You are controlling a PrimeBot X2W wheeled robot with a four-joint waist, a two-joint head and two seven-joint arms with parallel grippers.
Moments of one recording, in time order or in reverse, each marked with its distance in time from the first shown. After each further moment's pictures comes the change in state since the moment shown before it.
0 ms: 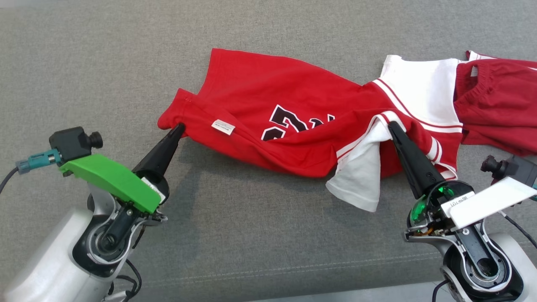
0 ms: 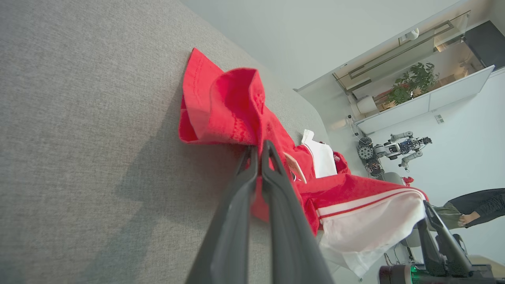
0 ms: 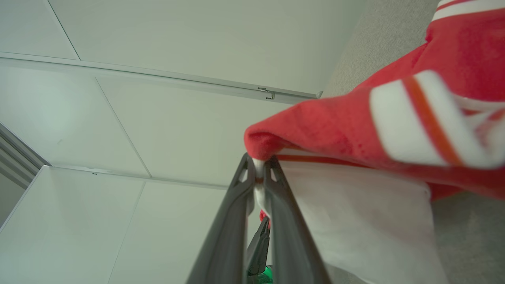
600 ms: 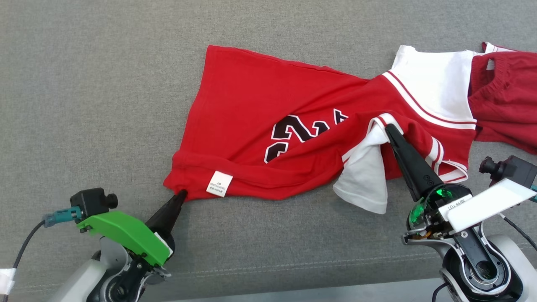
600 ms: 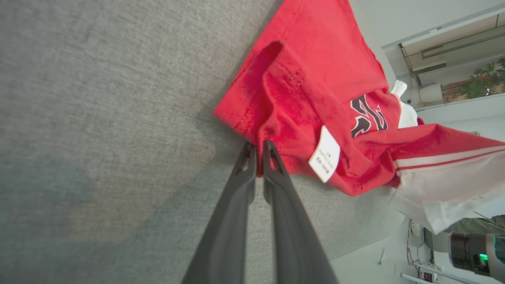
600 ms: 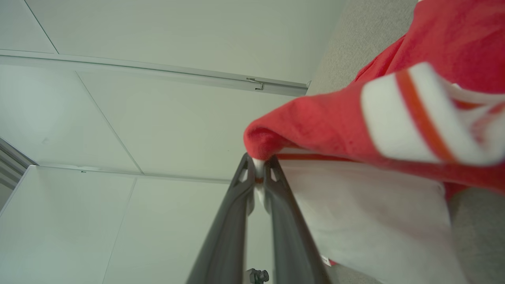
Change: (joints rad) left arm 0.179 0.022 -0.061 0.035 0.014 0.058 -0.023; right arm 0.006 -0.008 0.012 -0.009 -0.007 0.000 0.002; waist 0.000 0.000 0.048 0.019
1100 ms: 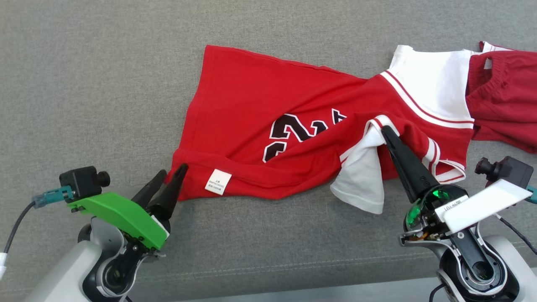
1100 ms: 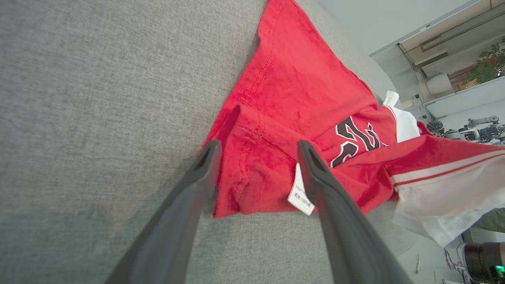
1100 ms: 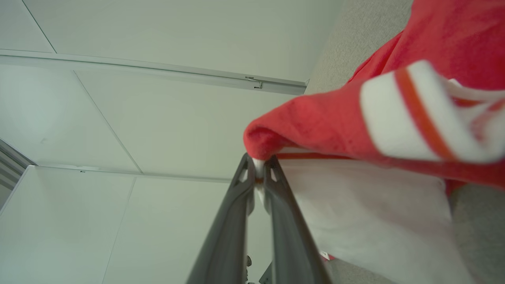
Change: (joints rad) left arm -0.068 0.035 -0.005 -0.022 0.109 0.017 -0.032; right arm -0.001 0.002 0.007 0.006 -0.003 0.000 0.004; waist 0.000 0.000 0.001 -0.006
